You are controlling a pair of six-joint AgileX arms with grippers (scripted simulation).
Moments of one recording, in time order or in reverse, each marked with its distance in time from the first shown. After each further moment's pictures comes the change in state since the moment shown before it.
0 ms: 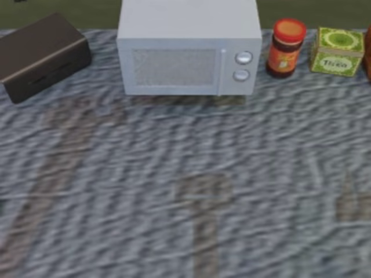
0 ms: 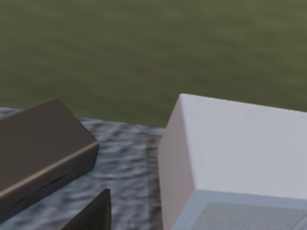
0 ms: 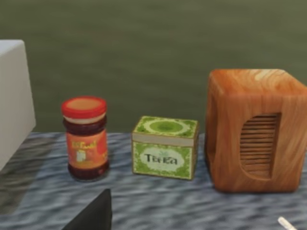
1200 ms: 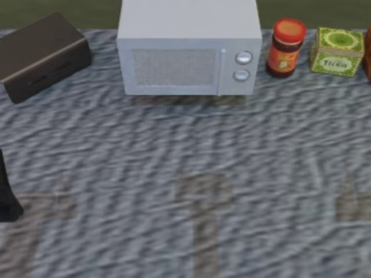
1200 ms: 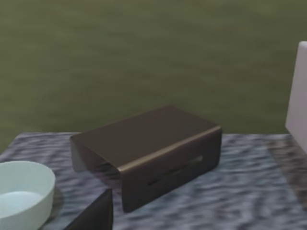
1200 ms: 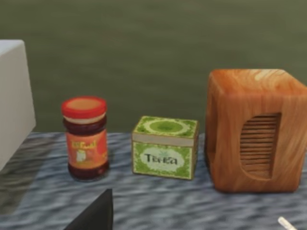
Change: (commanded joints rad) left arm 0.328 -1.049 -1.271 0.595 0.140 0.310; right arm 0.000 0.000 0.000 0.000 0.000 0.000
